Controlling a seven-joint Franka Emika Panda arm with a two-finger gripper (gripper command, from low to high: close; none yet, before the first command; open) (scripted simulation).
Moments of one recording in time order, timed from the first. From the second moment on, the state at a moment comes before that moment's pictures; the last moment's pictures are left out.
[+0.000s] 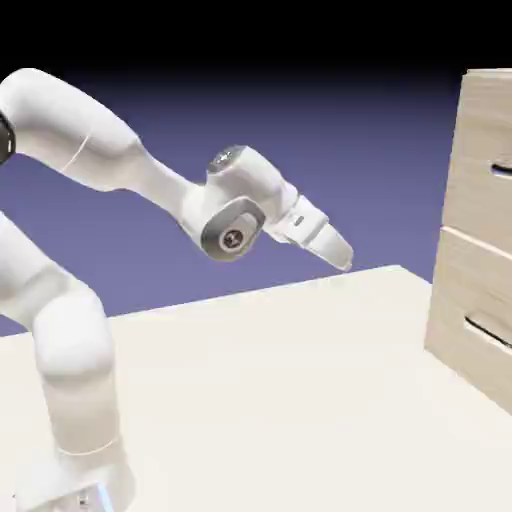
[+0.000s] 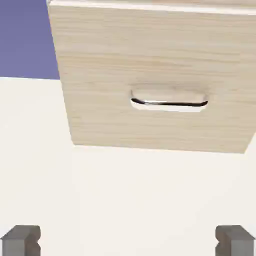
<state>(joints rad) 0.03 -0.54 -0.03 -2.79 0.05 3.03 0.69</state>
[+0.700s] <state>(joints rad) 0.34 0.02 -0.56 -2.45 0.88 2.84 -0.22</state>
